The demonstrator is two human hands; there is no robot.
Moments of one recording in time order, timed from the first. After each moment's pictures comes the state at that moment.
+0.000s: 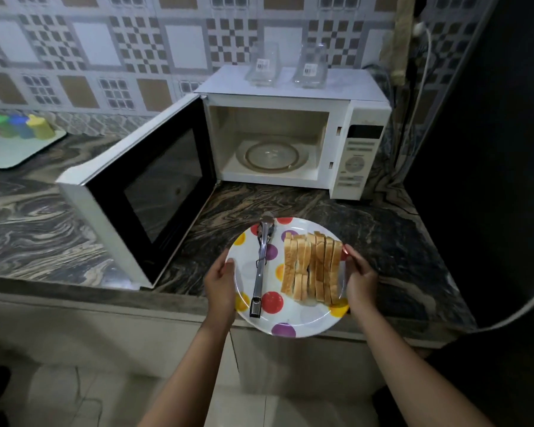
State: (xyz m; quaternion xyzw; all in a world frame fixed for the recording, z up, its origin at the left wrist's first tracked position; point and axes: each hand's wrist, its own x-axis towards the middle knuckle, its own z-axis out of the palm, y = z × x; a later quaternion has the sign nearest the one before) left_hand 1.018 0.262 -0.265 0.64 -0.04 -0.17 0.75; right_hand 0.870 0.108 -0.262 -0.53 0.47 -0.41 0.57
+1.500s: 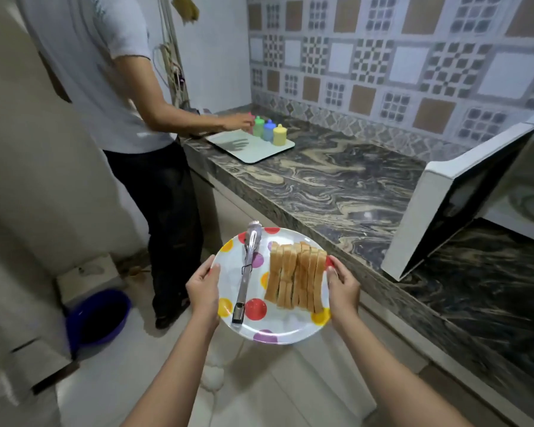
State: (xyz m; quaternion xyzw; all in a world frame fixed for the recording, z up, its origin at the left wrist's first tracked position) left_hand 1.081 0.710 -0.241 0.58 0.26 0.12 0.77; right_hand 1.079 0.493 -0.266 -0.67 0.23 -0.15 0.69
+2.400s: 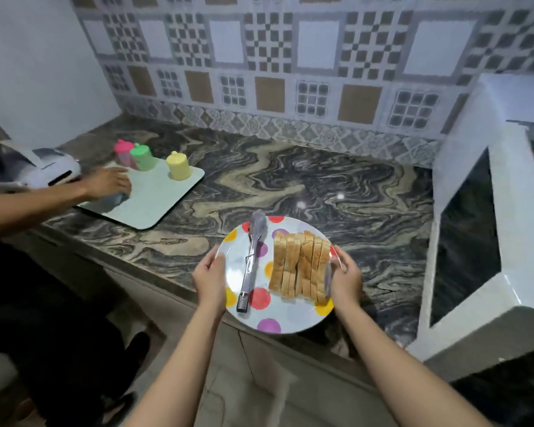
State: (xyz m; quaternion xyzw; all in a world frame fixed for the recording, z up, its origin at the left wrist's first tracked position) left_hand 1.442 0.572 -0.259 0.65 0.12 -0.05 0.75; right_hand 1.340 0.384 -0.263 -0.58 0.42 -0.27 0.64
